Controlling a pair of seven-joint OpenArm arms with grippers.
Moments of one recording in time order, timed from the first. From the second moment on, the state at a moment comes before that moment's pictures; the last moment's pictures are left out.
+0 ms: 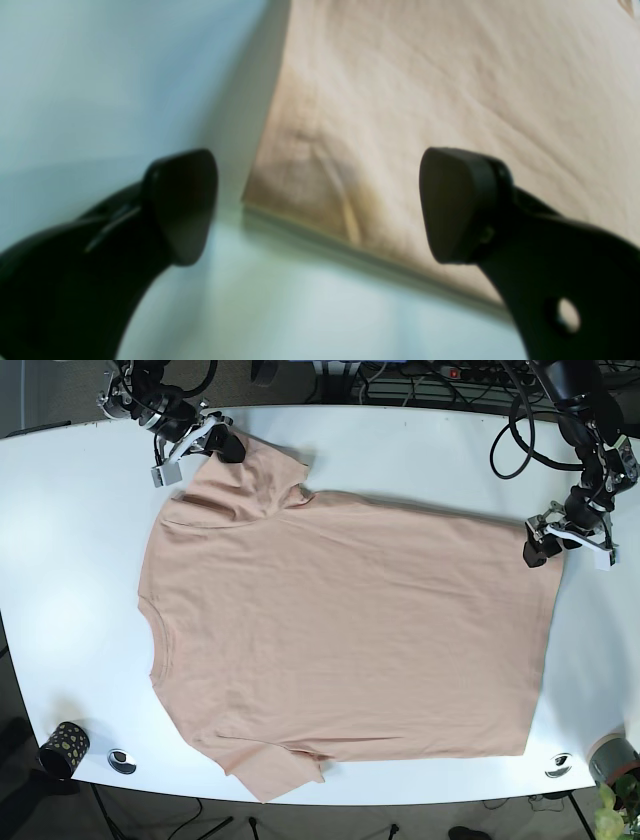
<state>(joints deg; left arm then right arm) 7.2 -14.2 -32.4 78.5 -37.1 -20.0 43.3 -26.9 4.6 26.2 92.9 50.3 39.4 -57.1</state>
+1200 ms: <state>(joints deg) 16.9 -13.8 -29.0 90.5 -36.5 -26.2 45.4 -31.1 5.6 26.3 101.8 50.3 39.4 -57.1</state>
